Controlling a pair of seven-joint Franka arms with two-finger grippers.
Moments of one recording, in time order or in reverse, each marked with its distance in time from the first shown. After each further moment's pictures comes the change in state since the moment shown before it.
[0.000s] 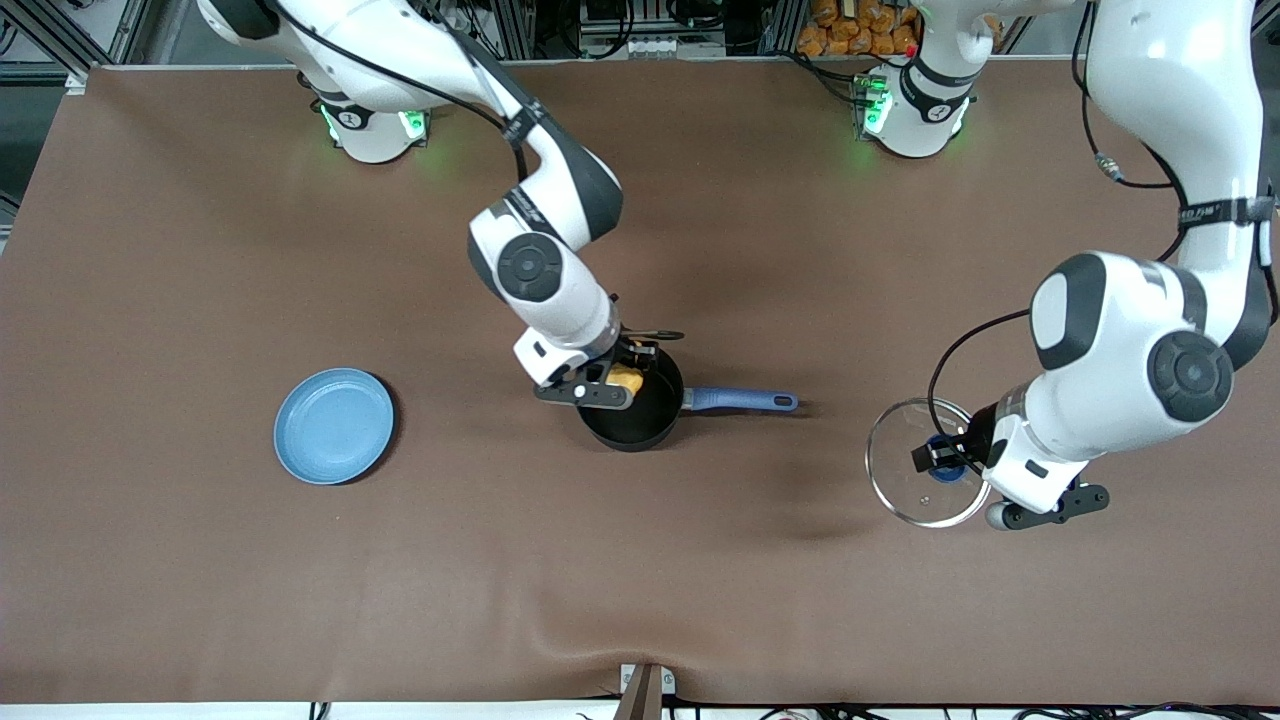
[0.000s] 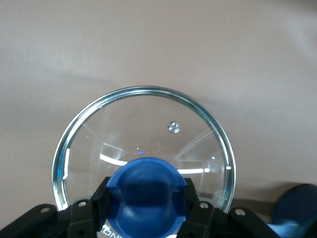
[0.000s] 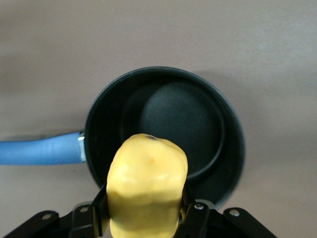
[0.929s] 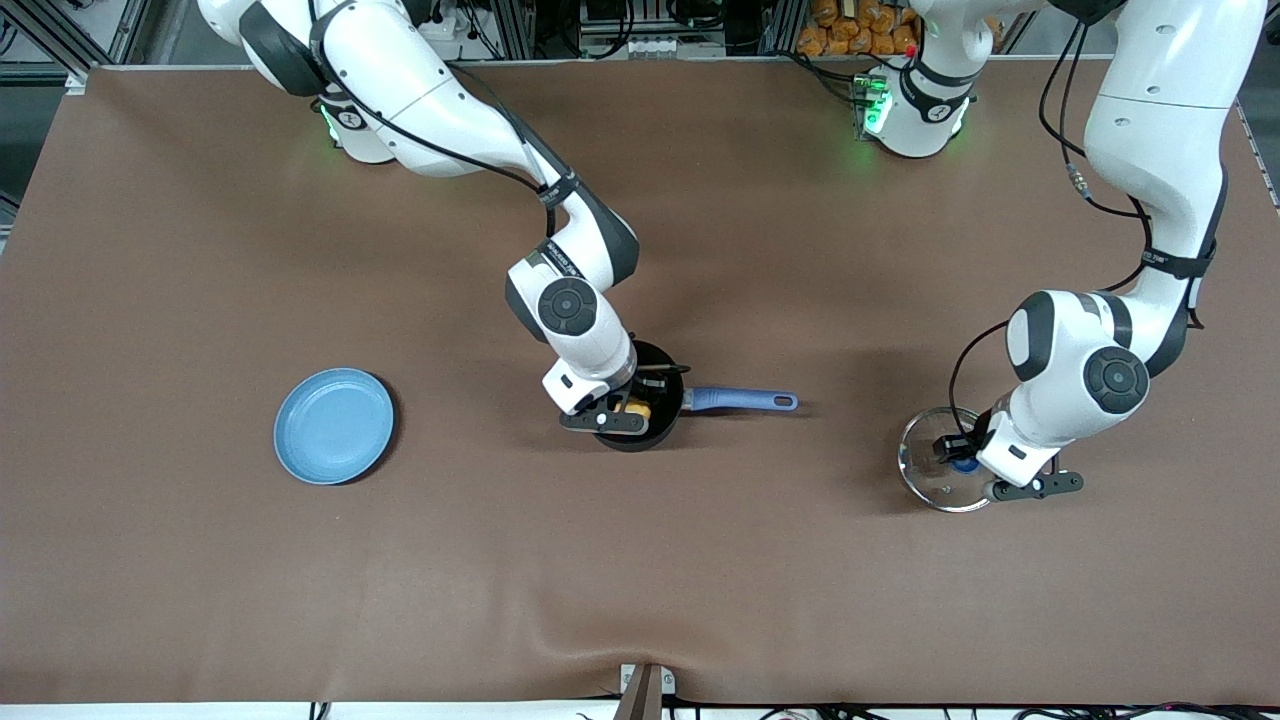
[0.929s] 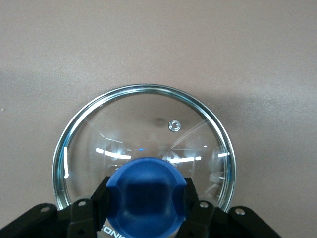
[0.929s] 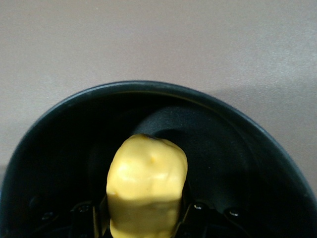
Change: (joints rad) left arm 0.133 0.032 0.002 -0.398 0.138 0.495 0.134; right arm 0.018 0.184 -0.011 0.060 -0.059 0.164 0.001
